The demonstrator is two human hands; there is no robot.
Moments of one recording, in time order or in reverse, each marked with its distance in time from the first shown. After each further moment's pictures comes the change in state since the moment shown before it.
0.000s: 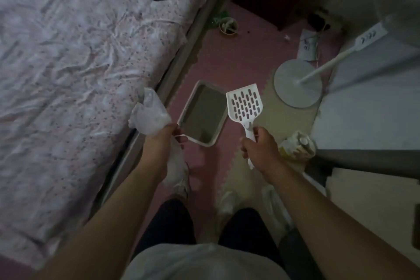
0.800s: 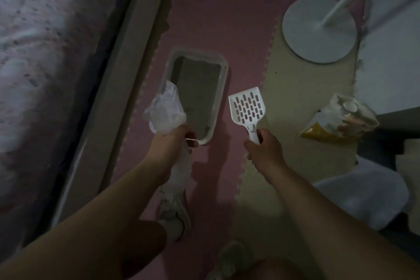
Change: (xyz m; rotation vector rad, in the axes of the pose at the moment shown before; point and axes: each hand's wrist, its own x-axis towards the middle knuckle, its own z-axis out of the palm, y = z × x) left_hand 0.238 -0.252 0.052 0.440 -0.148 0.009; right_hand 0.239 0.323 0.092 -0.003 0.119 0.092
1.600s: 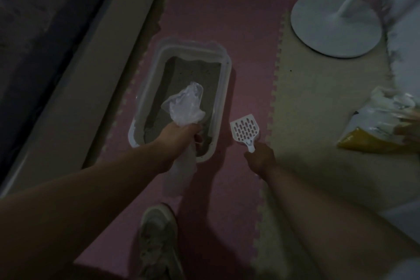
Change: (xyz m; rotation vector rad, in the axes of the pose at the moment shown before) left_hand 0.174 -0.097 0.041 0.327 -0.084 0.111; right_hand 0.234 0.179 0.133 -0.430 -0.053 -0.080
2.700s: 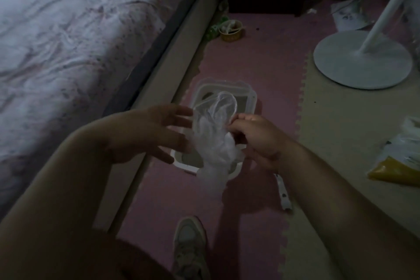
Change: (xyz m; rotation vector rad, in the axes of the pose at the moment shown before) left_hand -0.158 0.100 -0.107 0.329 -0.273 0.237; right_hand -0.174 -0.163 -0.144 0.970 -0.512 -0.421
